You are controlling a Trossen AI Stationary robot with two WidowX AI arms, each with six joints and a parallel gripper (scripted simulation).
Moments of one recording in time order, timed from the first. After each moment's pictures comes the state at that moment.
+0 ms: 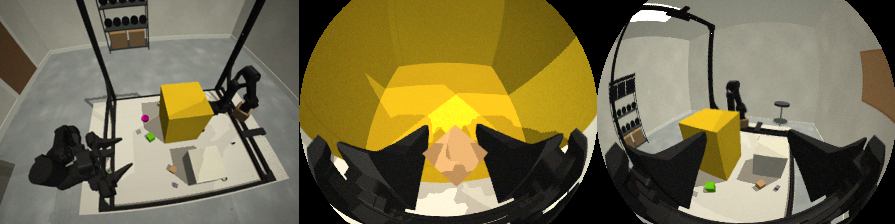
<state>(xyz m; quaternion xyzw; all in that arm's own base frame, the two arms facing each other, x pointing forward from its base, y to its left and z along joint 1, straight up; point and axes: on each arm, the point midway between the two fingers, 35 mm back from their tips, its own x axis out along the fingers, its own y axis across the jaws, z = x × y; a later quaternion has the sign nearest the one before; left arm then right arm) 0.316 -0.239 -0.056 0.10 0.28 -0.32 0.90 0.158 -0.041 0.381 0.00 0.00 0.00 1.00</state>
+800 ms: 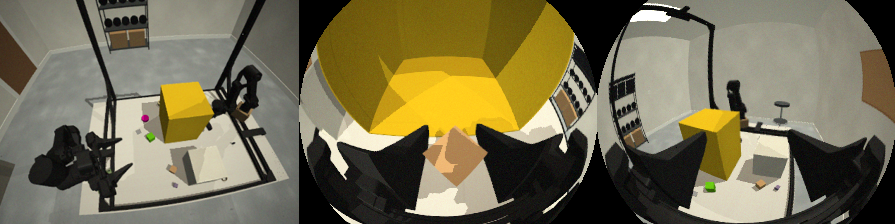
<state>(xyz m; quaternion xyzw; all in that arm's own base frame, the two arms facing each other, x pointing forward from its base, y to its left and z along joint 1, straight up) 0.272 -0.208 -0.053 0.10 0.28 -0.32 0.90 0.158 -0.041 0.381 0.00 0.00 0.00 1.00</state>
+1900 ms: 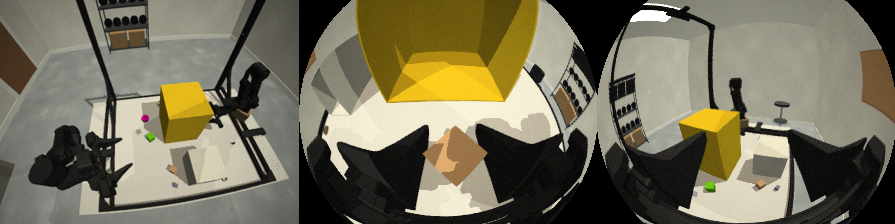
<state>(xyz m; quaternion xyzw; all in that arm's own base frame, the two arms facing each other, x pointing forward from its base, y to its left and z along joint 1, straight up) 0.222 -0.163 -0.036 0.10 0.29 -0.31 0.90 0.158 -0.041 0.381 0.00 0.00 0.00 1.00</state>
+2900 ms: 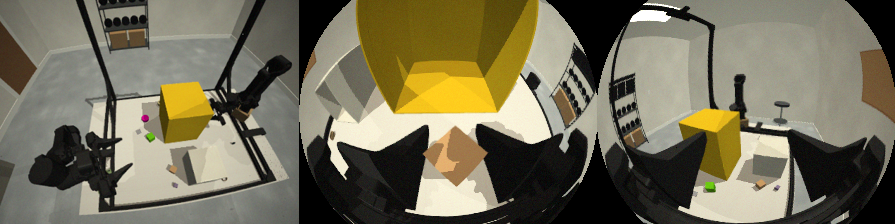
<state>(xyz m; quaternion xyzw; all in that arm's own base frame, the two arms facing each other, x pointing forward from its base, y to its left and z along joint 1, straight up) 0.222 -0.163 0.000 0.10 0.29 -0.31 0.90 0.158 -0.041 0.381 0.00 0.00 0.00 1.00</state>
